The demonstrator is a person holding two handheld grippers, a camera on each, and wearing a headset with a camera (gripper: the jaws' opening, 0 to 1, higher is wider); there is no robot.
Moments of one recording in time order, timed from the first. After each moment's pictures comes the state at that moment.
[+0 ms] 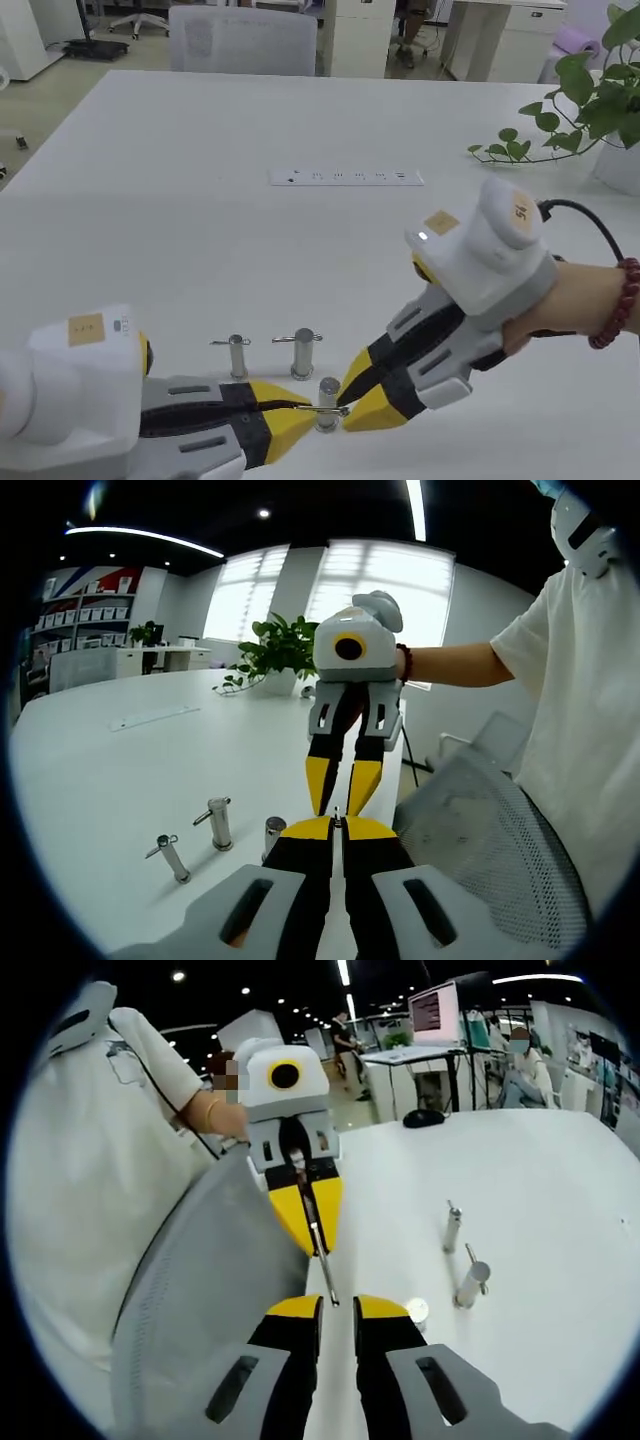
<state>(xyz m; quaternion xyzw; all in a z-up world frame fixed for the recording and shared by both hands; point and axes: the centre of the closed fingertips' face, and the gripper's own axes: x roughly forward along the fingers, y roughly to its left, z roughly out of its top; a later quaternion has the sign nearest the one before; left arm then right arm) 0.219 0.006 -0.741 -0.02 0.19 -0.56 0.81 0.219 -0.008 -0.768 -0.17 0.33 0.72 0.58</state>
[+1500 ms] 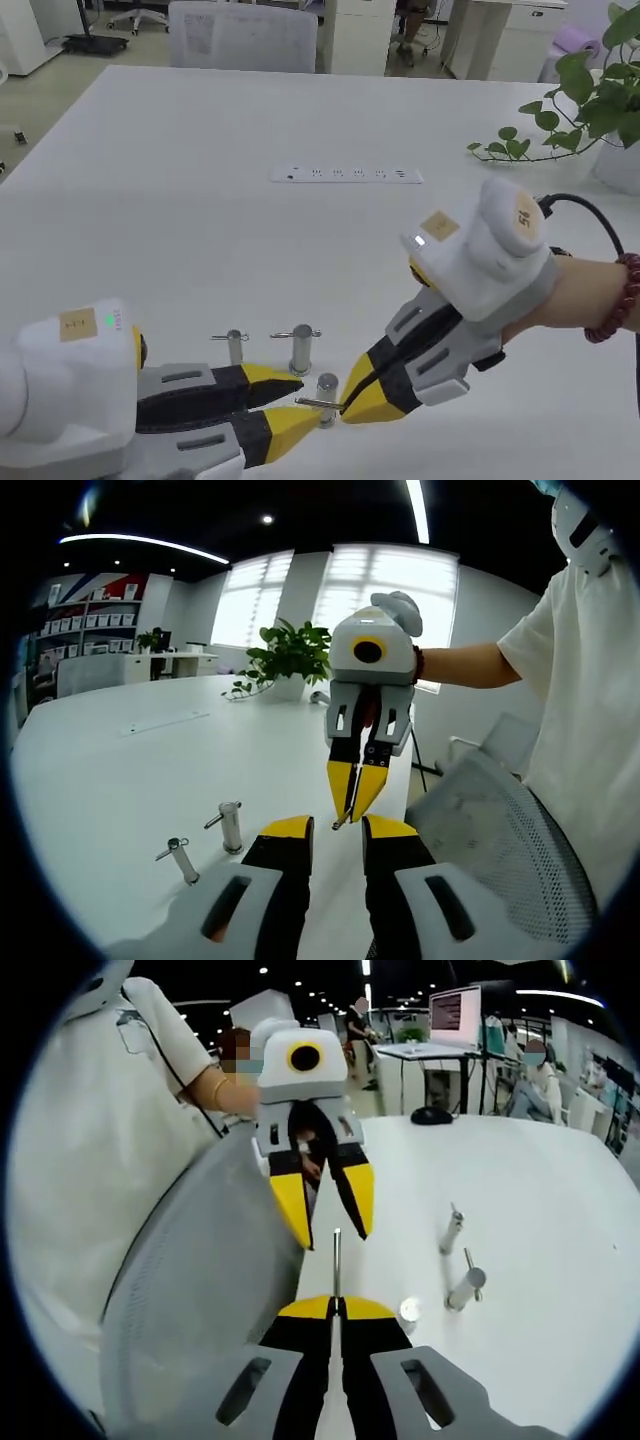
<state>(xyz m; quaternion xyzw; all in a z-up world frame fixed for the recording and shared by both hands) 0.227 0.010 -0.741 -0.02 0.18 -0.53 0.83 0.219 -0.011 -0.770 -0.23 0.31 0.72 0.57</state>
